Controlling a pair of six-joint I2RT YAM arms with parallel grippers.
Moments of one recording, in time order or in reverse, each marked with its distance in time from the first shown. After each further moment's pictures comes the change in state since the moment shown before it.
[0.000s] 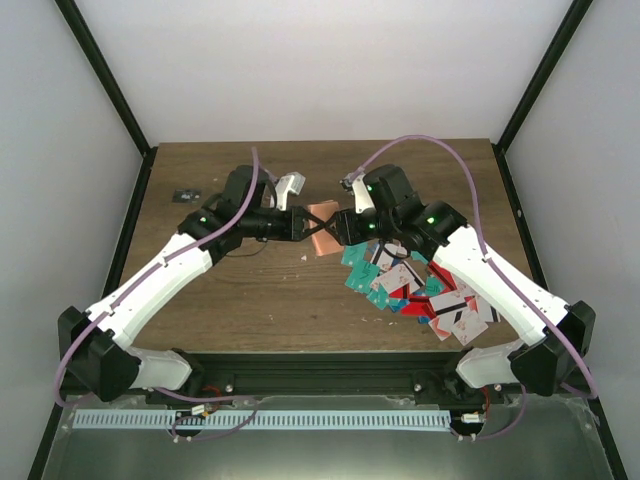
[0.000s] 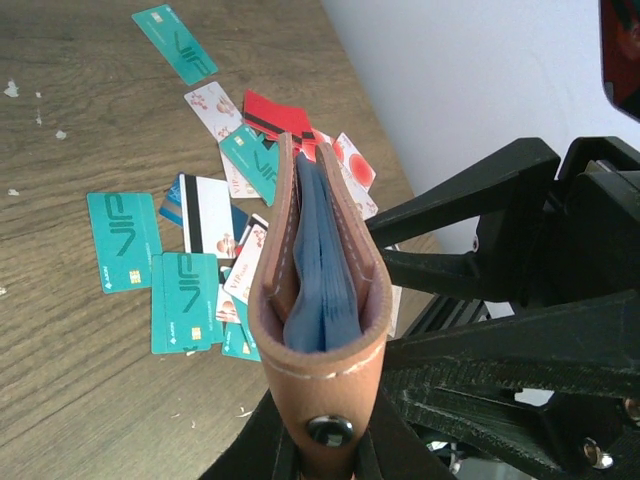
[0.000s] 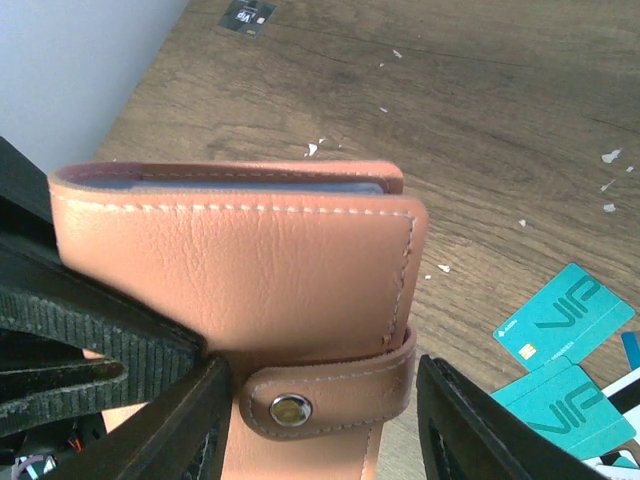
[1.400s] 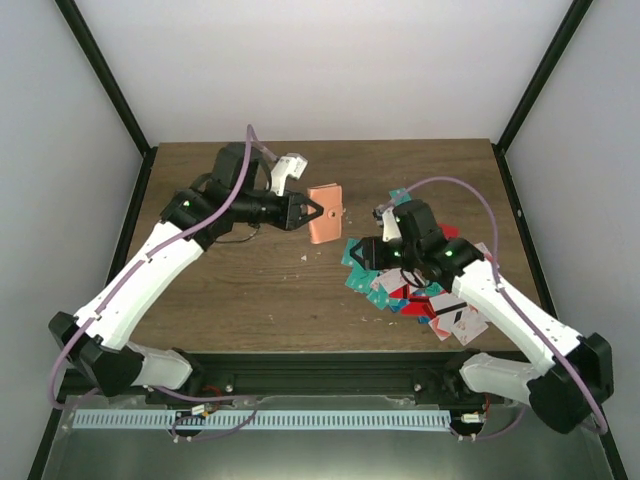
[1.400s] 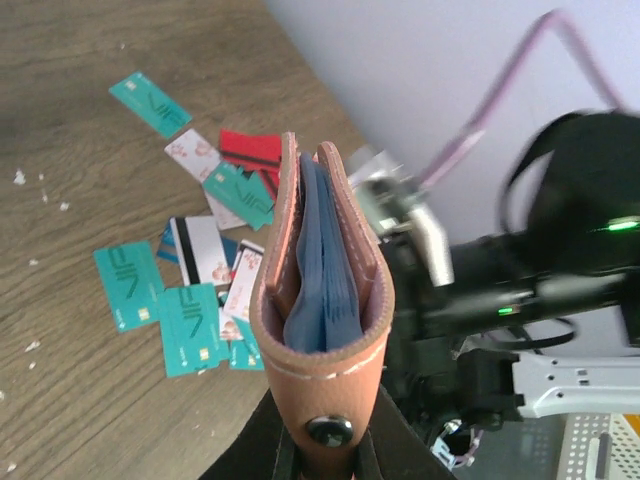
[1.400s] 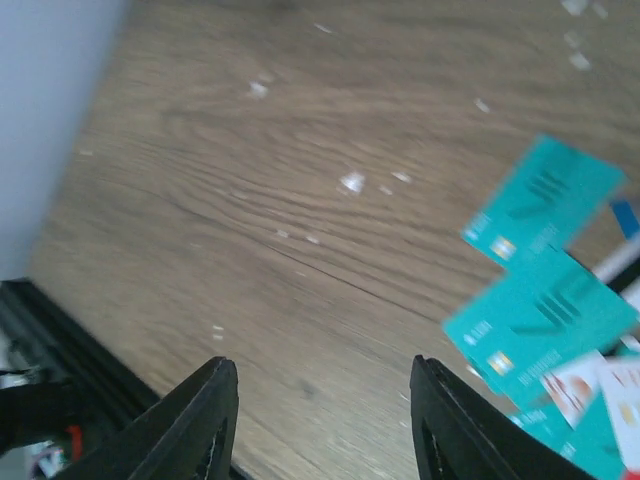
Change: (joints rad) left arm -0.005 0.024 0.277 -0.230 -0.004 0.179; right arm -0.136 -0.194 -0.446 0.159 -0.091 0.107
